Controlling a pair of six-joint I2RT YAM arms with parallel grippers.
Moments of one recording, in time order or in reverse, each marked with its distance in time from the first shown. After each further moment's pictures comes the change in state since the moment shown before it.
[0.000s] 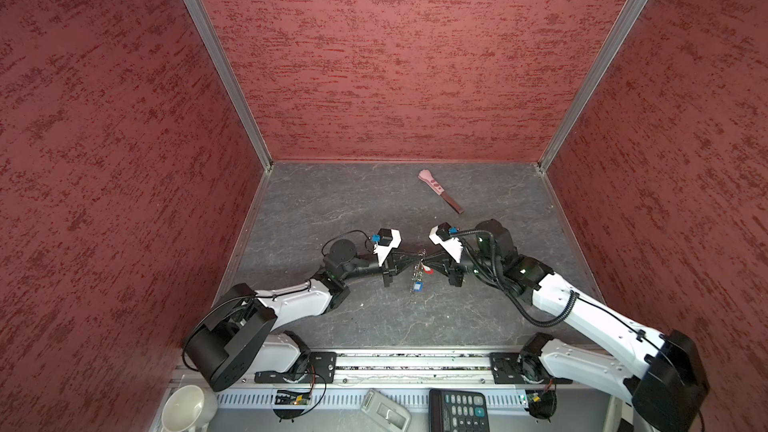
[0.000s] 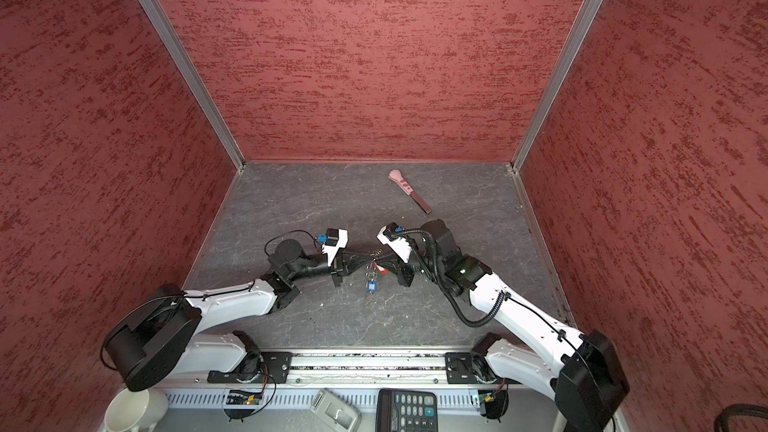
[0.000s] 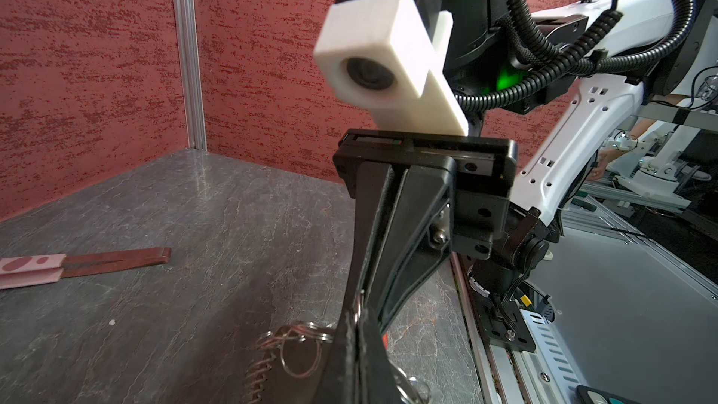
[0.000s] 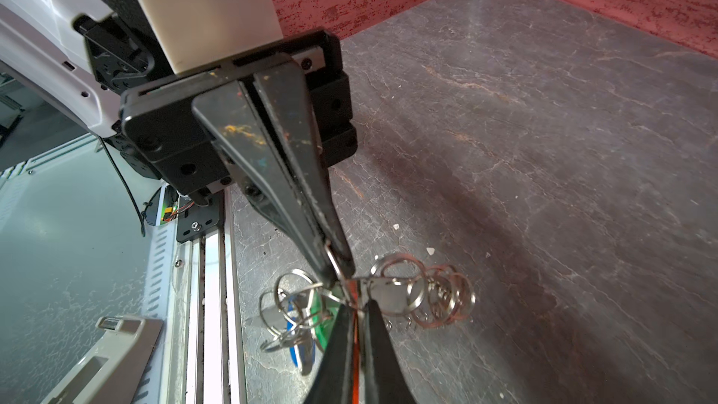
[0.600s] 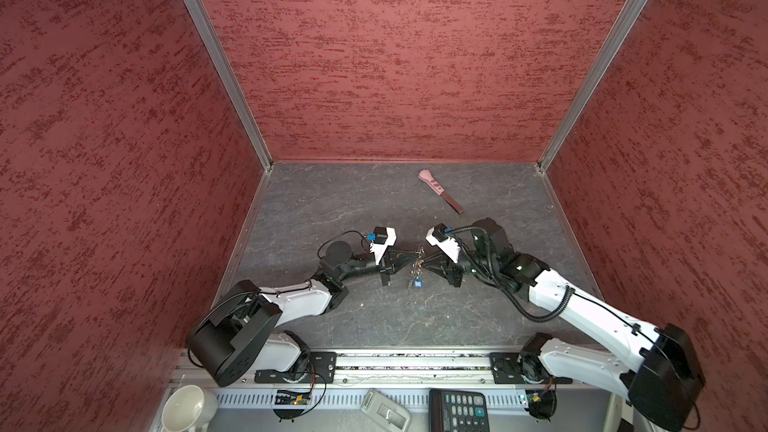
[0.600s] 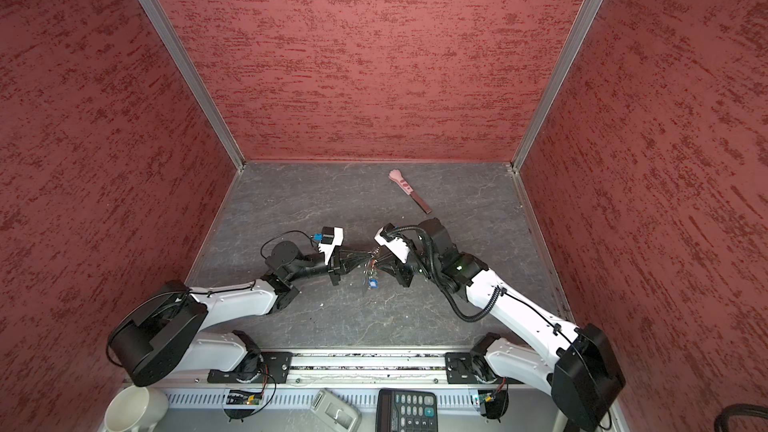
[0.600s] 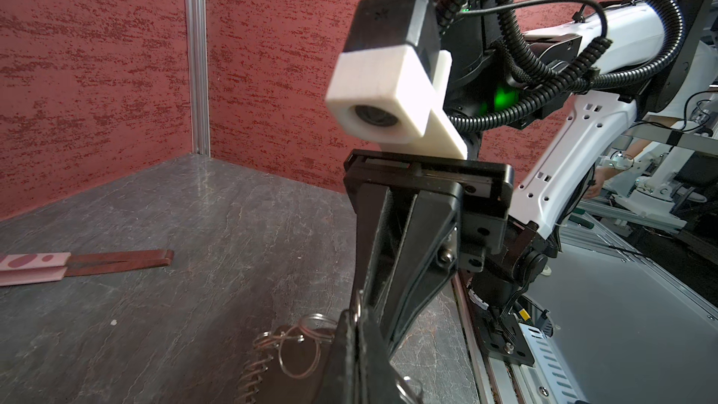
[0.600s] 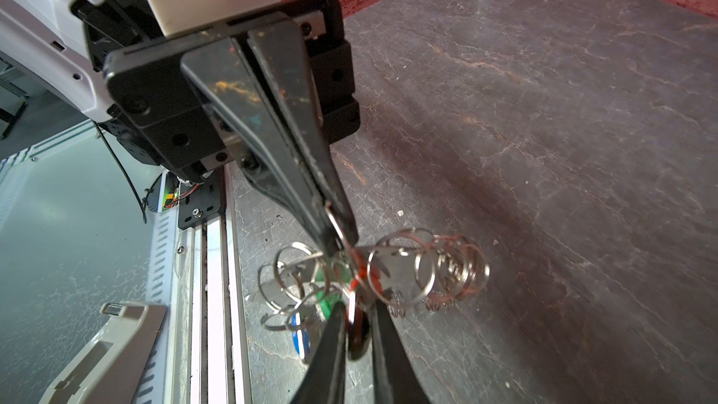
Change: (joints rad) left arm 0.033 0.025 -0.016 0.097 0.023 -0.060; right arm 0.002 0.008 0.026 -0.065 0.025 -0.031
